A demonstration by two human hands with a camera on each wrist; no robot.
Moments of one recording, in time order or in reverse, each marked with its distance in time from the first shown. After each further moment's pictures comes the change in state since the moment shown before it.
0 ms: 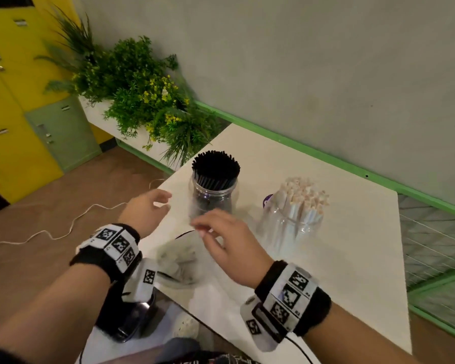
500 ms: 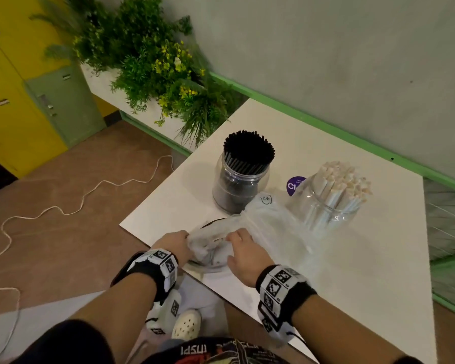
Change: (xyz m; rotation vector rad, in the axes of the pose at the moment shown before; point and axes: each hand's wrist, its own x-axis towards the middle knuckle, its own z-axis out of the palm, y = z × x) left_hand -0.015 -0.098 0.073 0.405 -0.471 -0.195; right_hand -0.009 0.063 0.092 -0.375 -0.423 0.621
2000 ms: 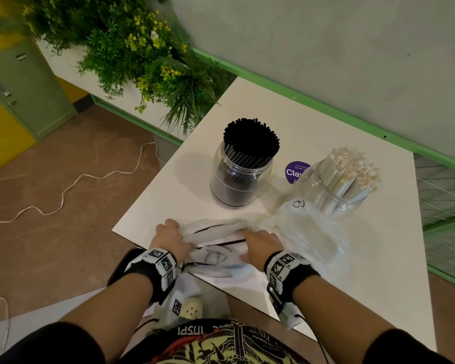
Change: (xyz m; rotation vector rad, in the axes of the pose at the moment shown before) left_hand 0.023 -0.015 -0.002 -0.264 0.050 -0.096; right_hand 0.036 0.027 0.012 -0.230 -0.141 0.212
